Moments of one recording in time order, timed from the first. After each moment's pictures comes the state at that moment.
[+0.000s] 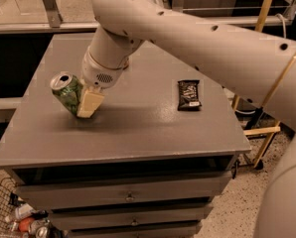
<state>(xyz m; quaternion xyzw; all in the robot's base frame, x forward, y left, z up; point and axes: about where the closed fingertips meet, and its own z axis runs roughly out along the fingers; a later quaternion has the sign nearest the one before) 0.547 0.154 0.847 -0.76 0.59 0.16 0.21</state>
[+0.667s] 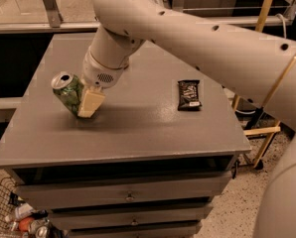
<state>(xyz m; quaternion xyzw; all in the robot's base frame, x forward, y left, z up) 0.547 0.154 0.848 -0.76 0.59 0.16 0.21</state>
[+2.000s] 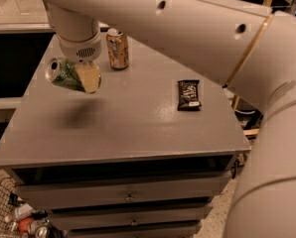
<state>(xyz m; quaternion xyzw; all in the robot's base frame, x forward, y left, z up) 0.576 0.151 0.906 -0.83 0.52 -0.09 0.14</state>
